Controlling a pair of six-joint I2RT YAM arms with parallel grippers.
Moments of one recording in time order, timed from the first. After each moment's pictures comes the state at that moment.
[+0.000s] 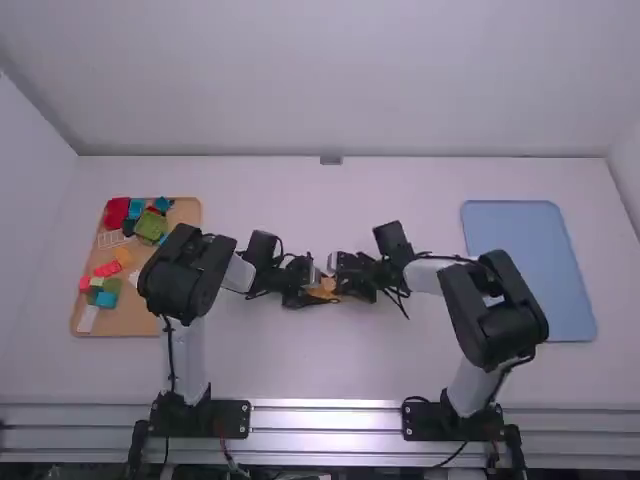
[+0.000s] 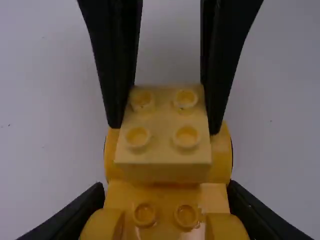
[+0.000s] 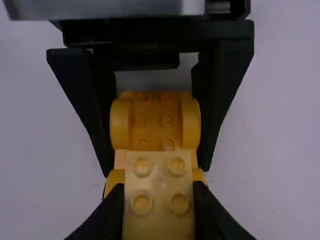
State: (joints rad) left arm -0.25 2.09 0.76 0.33 1.02 0.99; right arm 0.38 1.85 0.79 -0.04 -0.74 -0.99
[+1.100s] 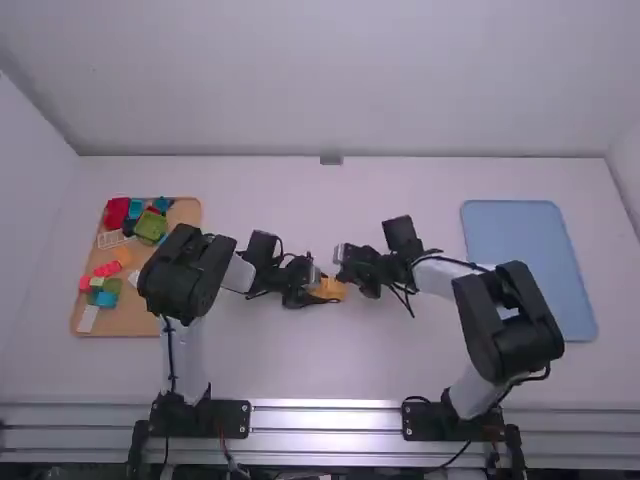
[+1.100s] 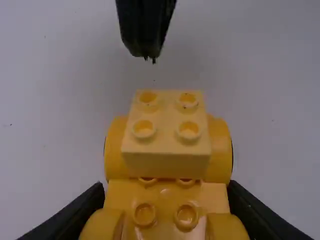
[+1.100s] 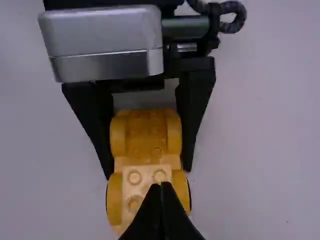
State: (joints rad) left arm -0.25 2.09 0.76 0.33 1.02 0.99; right arm 0.35 1.77 0.78 -0.08 -0.79 -0.95
